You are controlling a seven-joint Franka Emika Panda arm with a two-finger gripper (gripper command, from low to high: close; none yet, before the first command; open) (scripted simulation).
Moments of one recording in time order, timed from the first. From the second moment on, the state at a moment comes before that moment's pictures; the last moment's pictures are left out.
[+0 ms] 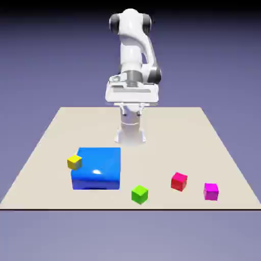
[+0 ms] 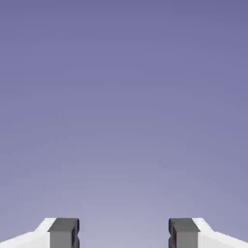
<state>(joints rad) 0.00 -0.53 0.01 -2.78 0.01 3.00 0.77</state>
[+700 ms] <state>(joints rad) -0.23 0.23 0.21 -2.25 0.16 2.37 1.20</state>
